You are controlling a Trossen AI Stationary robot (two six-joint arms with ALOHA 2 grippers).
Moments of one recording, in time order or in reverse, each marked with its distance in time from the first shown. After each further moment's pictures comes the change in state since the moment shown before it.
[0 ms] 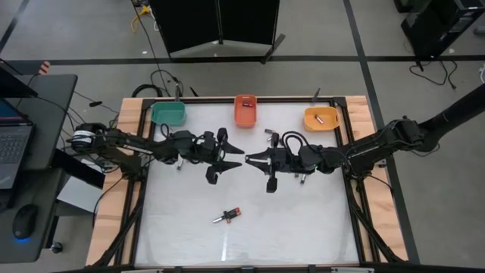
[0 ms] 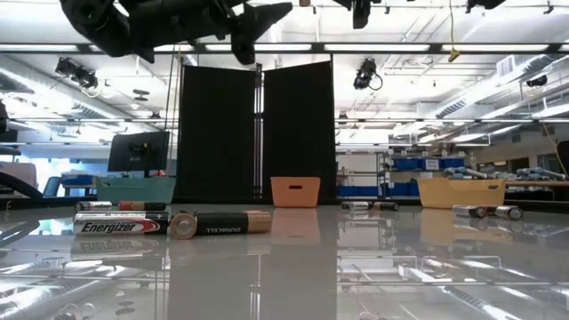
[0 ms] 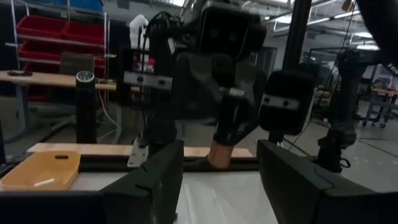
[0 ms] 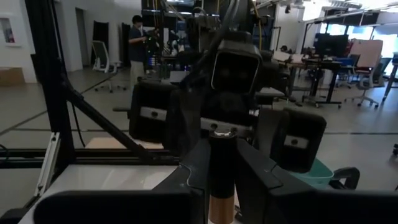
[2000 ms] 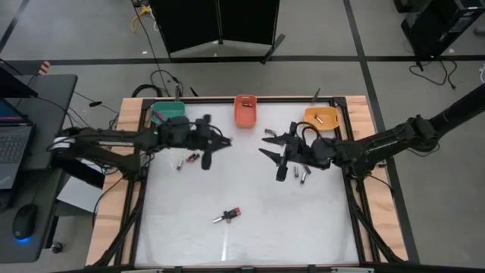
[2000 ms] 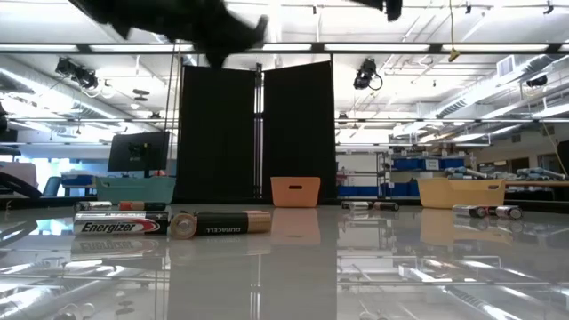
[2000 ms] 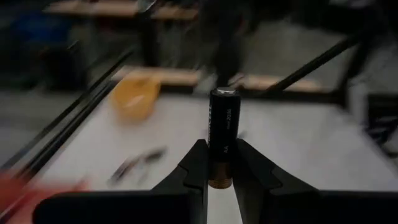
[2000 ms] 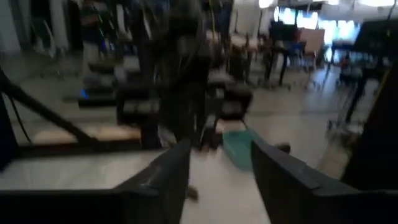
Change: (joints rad) left arm 0.129 -0.275 0.089 -0.746 -0.127 0.108; right arm 0.001 -0.203 0.001 -0.315 0.195 0.017
